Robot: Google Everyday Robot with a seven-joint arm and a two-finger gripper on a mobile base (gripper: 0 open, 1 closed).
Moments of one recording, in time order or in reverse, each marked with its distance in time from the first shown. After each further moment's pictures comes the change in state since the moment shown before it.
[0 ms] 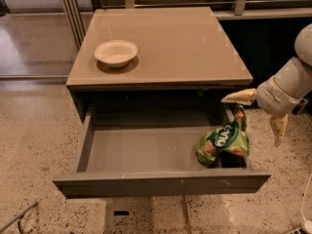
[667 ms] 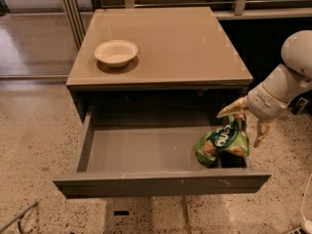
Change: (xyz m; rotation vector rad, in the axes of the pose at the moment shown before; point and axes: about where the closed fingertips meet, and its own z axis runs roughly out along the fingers) arm -0.005 -0.004 0.030 -0.018 -0.077 -0.044
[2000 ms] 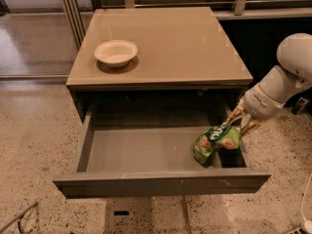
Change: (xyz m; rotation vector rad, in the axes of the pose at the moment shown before) arm 0.010 -0.005 0.010 0.003 -0.008 0.000
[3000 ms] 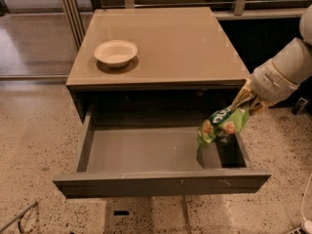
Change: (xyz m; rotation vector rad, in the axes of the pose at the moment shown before) arm -0.040 -0.037 -0.072 0.109 0.070 -0.083
